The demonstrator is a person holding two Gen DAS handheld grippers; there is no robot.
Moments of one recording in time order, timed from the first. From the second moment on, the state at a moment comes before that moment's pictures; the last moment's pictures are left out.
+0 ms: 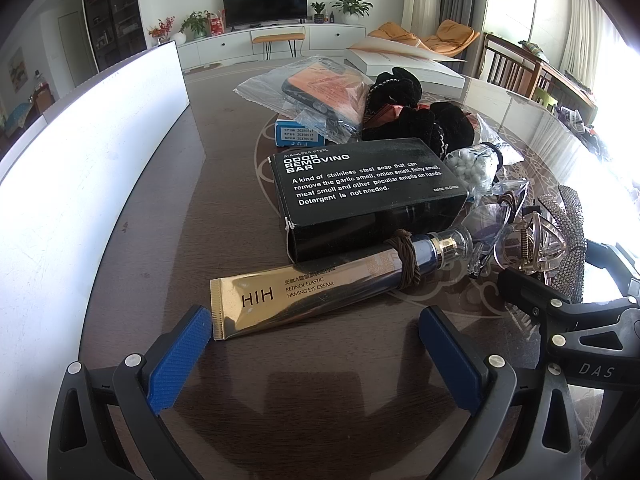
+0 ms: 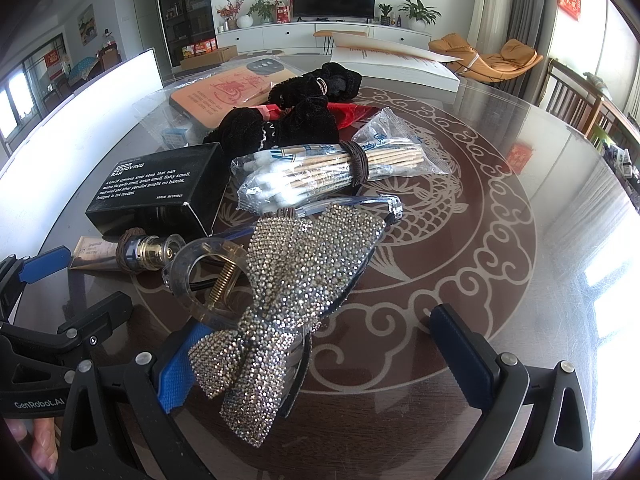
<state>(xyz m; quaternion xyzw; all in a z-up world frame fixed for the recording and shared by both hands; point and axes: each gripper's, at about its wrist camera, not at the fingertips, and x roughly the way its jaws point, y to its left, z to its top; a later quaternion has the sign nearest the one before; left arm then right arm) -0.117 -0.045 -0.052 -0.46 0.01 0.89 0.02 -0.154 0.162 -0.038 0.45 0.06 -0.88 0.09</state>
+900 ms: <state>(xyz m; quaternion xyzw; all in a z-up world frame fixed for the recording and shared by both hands) -0.116 -0.044 -0.053 -0.46 0.01 0.89 0.02 -0.154 0.162 -0.038 0.45 0.06 -0.88 0.09</state>
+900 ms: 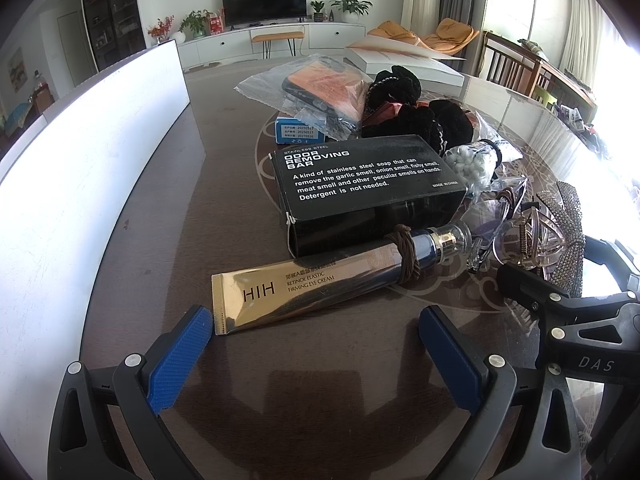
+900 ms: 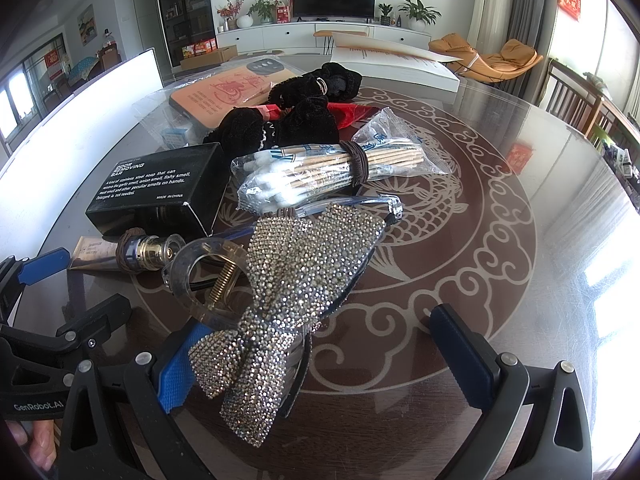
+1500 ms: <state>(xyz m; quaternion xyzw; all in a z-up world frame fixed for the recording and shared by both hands) -0.117 -0.068 -0.024 -0.50 0.02 0.86 0.10 -0.154 0.162 -0.038 0.45 0.06 -0.88 0.09</state>
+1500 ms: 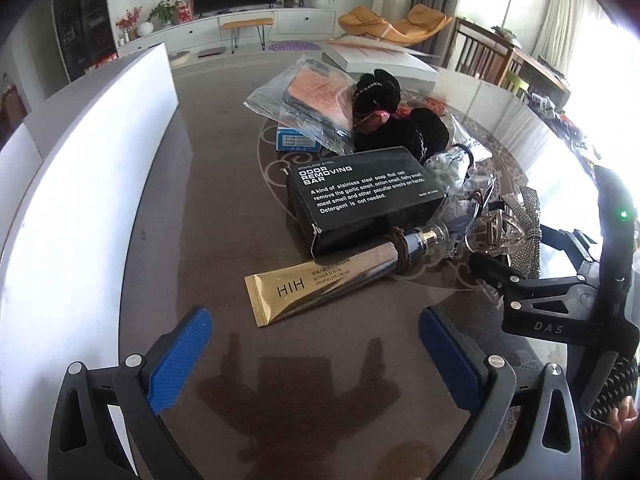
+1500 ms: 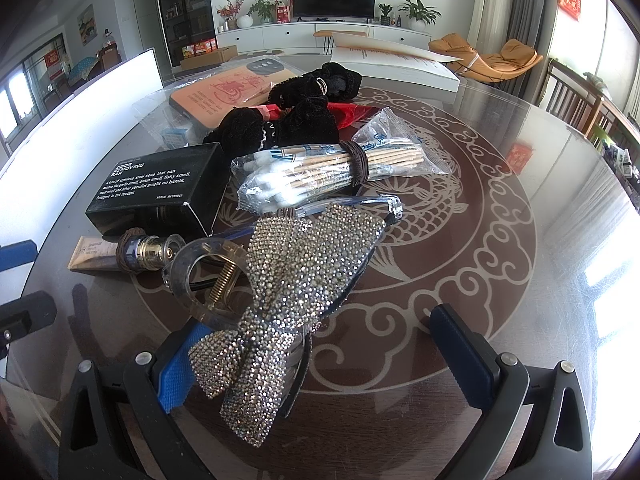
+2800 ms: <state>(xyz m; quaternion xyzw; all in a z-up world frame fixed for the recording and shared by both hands) -0.066 -0.047 -0.039 -0.48 0.05 0.87 0.06 -0.154 0.162 -0.038 0.45 0.06 -0.88 0.09</state>
